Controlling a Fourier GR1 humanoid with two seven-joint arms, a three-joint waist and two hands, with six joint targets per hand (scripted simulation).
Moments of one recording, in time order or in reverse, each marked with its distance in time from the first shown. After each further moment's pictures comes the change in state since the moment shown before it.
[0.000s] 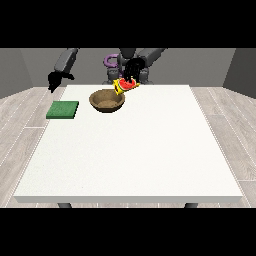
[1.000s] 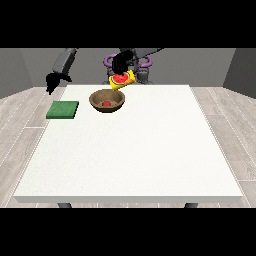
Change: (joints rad) left arm -0.094 -0.015 -0.199 -0.142 -0.280 -0.352 0.020; right arm 0.001 -0.036 -0.011 0.037 -0.015 0.020 -0.026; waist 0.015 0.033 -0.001
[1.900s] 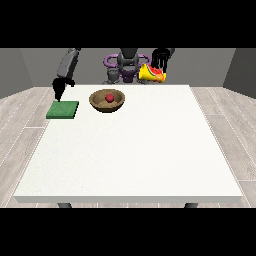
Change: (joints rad) left arm 0.220 0.131 0.342 -0.185 0.263 0.130 -0.228; right arm 0.077 0.012 -0.023 0.002 -0.052 0.017 0.059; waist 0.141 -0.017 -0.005
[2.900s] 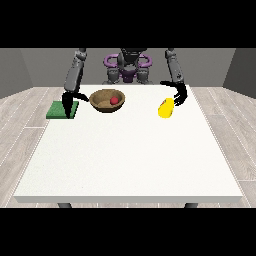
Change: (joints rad) left arm 0.248 -0.043 0.410 0.109 0.910 -0.055 -0.692; right arm -0.048 0.022 -0.055 -0.228 -0.078 -0.084 -0.039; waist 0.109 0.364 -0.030
